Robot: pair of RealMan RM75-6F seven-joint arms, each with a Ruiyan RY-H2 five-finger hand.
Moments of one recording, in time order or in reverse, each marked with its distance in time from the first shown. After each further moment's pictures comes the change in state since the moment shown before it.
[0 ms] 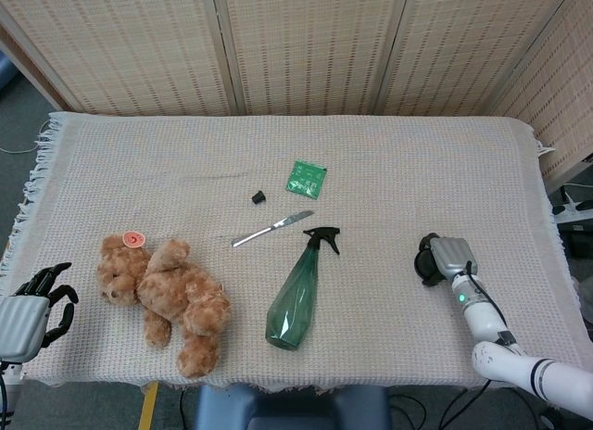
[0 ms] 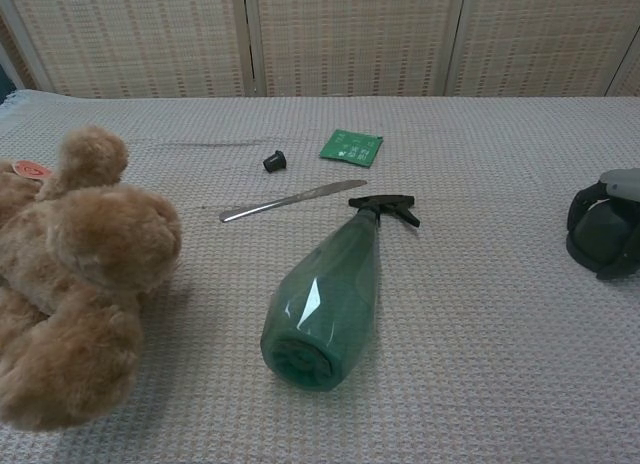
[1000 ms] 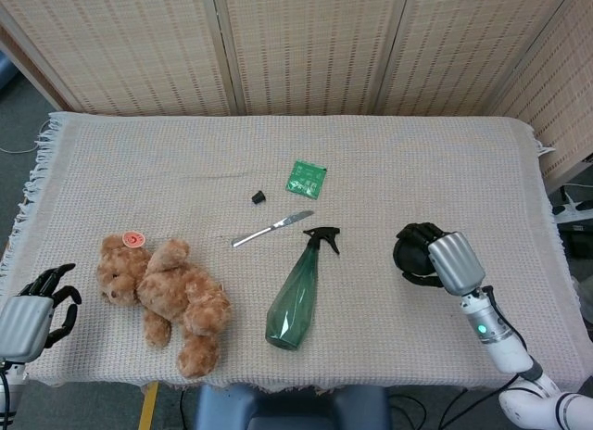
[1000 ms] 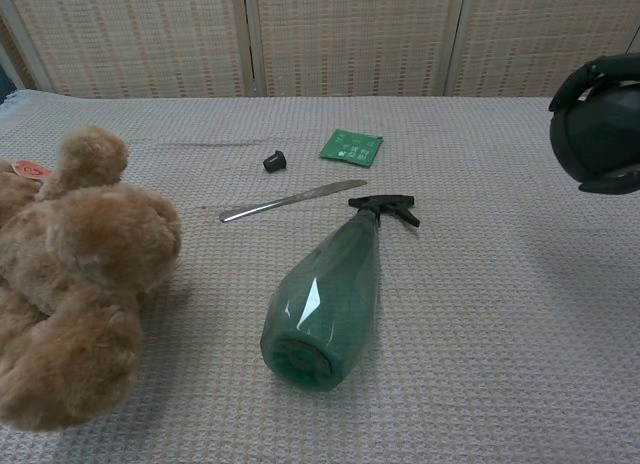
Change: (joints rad) left arm -0.005 0.001 0.007 -0.005 0.006 -0.012 0.008; right arm -0.169 0.009 -0.065 0.058 -0.818 0.622 0.571
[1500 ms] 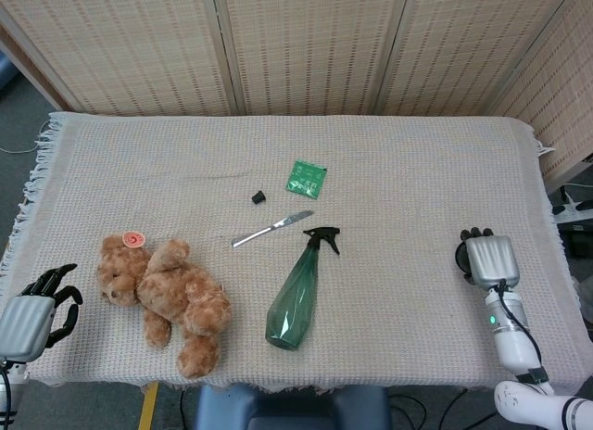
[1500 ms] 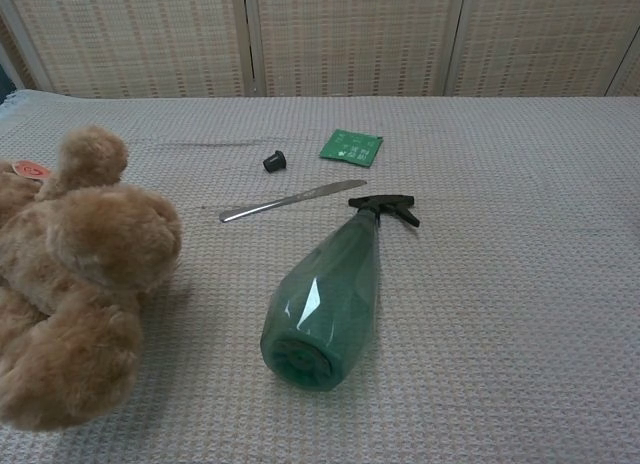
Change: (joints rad) left arm -0.003 0.001 0.001 -0.003 -0.004 -0.007 0.003; right arm 0.002 0.068 0.047 -0.216 0.632 -0.201 -0.848
